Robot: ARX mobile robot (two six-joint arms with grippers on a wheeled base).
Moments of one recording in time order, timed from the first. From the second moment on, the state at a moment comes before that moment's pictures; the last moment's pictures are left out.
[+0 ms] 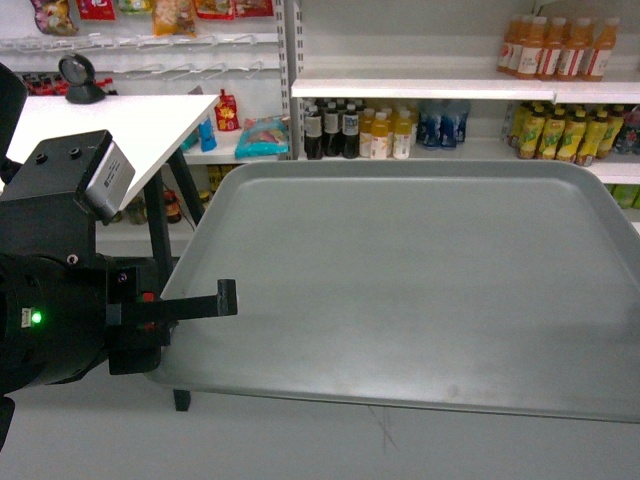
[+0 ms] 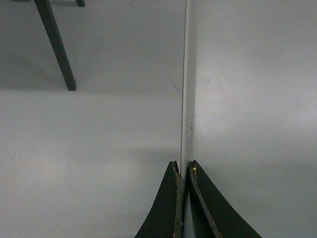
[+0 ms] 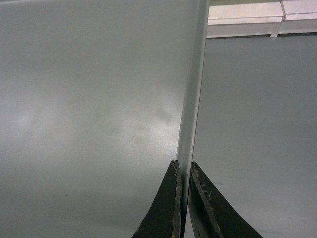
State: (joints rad) left arm -0.37 1.53 0.62 0.19 -0.19 -0.34; right arm 0.07 1.44 0.44 0.47 -0.13 0.10
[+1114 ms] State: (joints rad) left arm -0.37 1.53 0.62 0.19 -0.19 -0.34; right arm 0.07 1.44 0.44 0.47 -0.13 0.10
